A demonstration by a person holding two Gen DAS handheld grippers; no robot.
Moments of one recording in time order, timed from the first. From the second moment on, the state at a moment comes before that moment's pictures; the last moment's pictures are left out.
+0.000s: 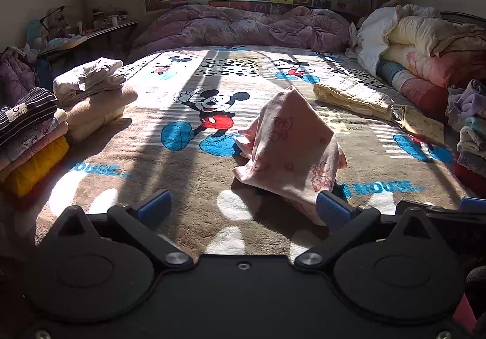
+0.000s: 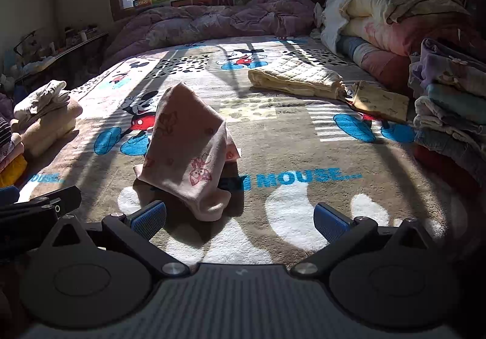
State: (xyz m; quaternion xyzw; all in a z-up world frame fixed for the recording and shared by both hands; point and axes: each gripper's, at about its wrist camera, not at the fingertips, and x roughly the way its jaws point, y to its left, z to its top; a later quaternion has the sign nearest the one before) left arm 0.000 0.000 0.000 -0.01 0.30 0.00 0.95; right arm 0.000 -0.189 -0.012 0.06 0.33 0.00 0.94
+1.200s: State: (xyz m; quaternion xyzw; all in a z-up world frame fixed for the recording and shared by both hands) left arm -0.008 -0.003 0.004 0.00 0.30 0.00 0.95; right arm -0.005 -0.187 -0.008 0.05 0.33 0.00 0.94
